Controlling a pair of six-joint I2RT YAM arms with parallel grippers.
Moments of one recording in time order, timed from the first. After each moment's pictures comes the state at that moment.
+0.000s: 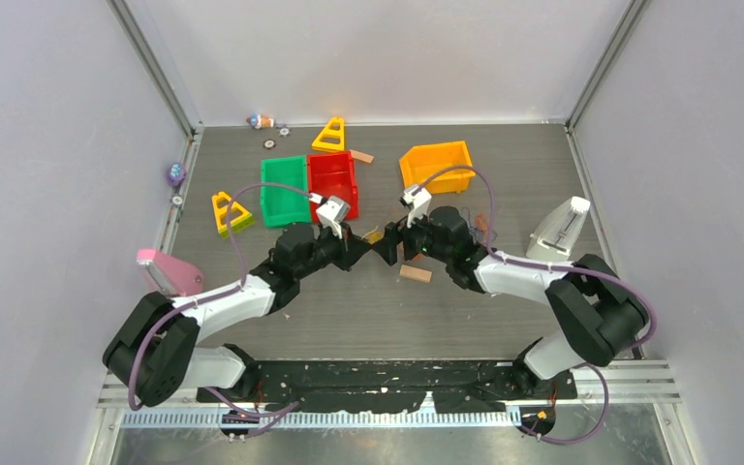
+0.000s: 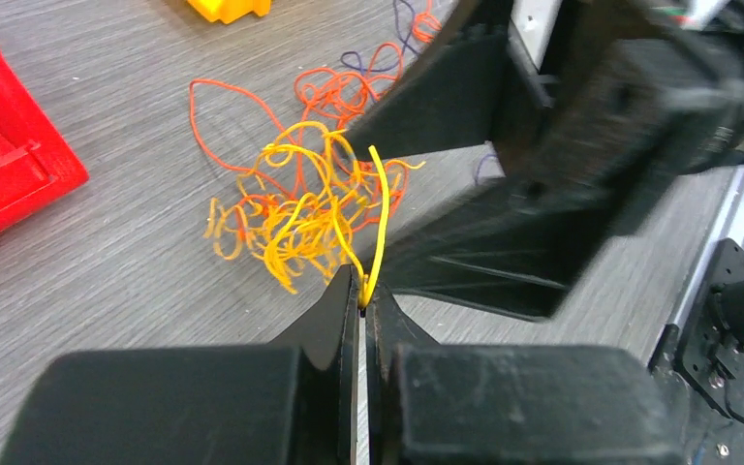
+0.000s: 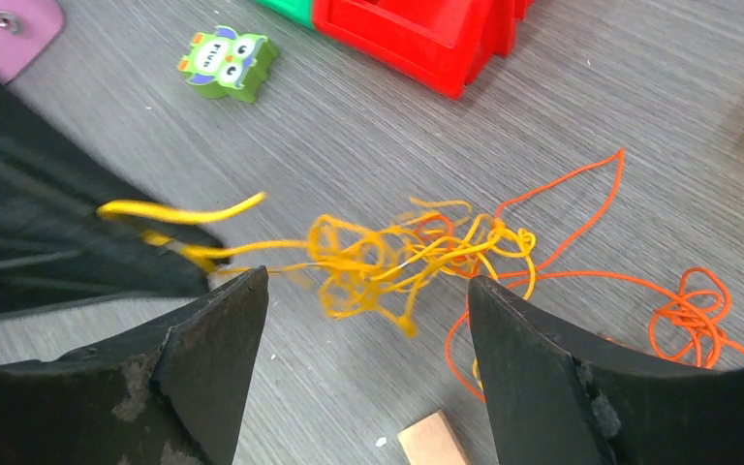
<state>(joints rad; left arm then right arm) -0.63 1.30 0.52 0.52 0.25 -0.31 0.66 1.48 0.65 0.51 -0.21 0.19</state>
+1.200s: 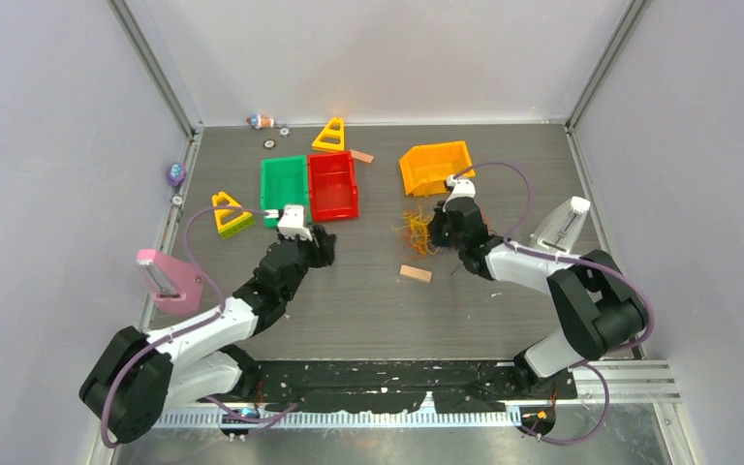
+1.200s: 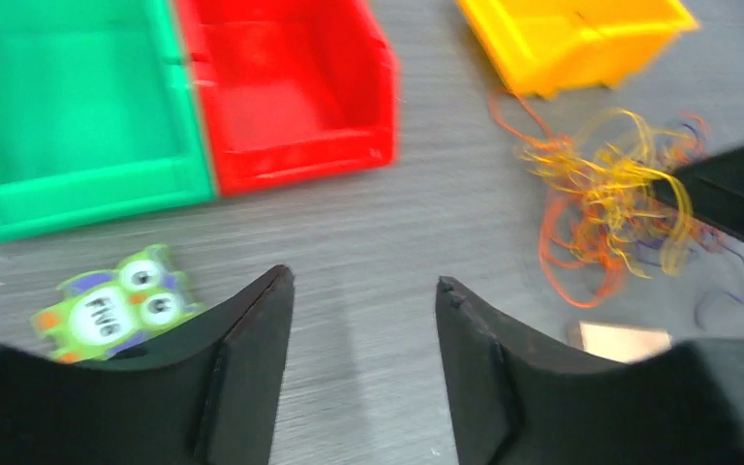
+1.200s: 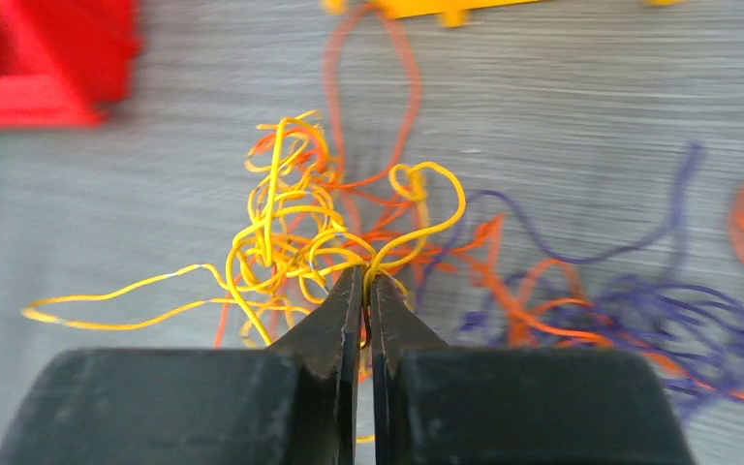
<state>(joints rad) -0.64 1.04 0.36 0.47 -0.42 -0.34 0.50 1.53 0.72 0.22 0.23 0.40</state>
